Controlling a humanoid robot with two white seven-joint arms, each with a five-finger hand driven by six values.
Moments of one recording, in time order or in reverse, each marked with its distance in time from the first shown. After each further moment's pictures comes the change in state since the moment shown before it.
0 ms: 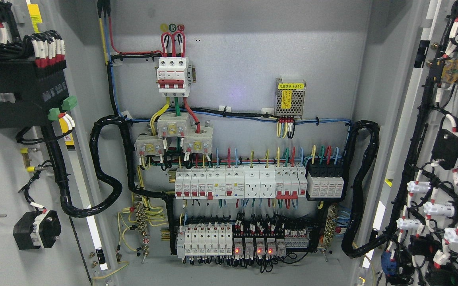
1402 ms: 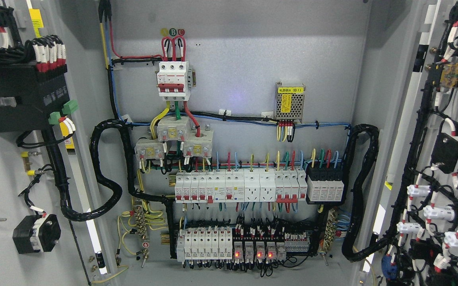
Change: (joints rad) left arm 0.107 0.007 0.281 -0.229 0.076 -0.264 -0.089; right arm -0.013 -0.048 -0.103 -0.101 -0.088 -0.159 -0.119
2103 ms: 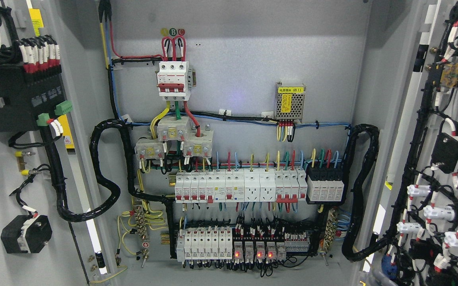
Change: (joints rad) left arm 0.008 -0.017 0.149 -0.012 0.165 -0.007 -0.004; right arm -0.068 -0.017 -0.031 -0.008 -0.004 0.041 -0.002
